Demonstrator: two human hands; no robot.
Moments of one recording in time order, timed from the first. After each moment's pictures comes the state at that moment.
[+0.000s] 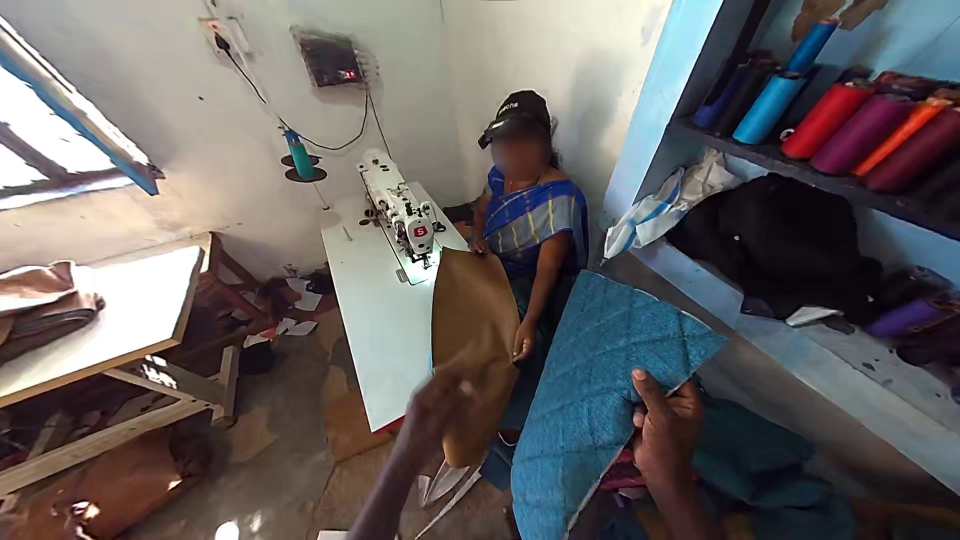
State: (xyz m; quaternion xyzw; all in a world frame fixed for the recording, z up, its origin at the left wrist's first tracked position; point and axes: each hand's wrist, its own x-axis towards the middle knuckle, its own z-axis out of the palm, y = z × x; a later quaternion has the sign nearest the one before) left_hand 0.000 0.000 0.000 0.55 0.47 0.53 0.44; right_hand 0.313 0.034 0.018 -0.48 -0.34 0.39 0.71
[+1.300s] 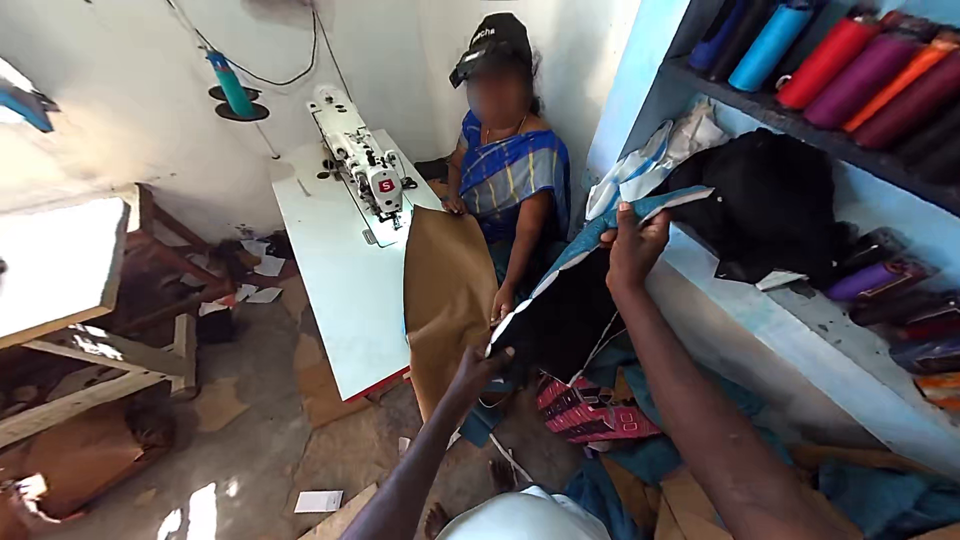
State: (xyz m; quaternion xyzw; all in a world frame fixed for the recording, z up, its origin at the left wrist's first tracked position) left_hand 0.094 0.062 -0.076 0.47 0.49 0.45 0.58; right_hand 0.321 0.238 0.050 -0.43 -0.44 0.27 0.74
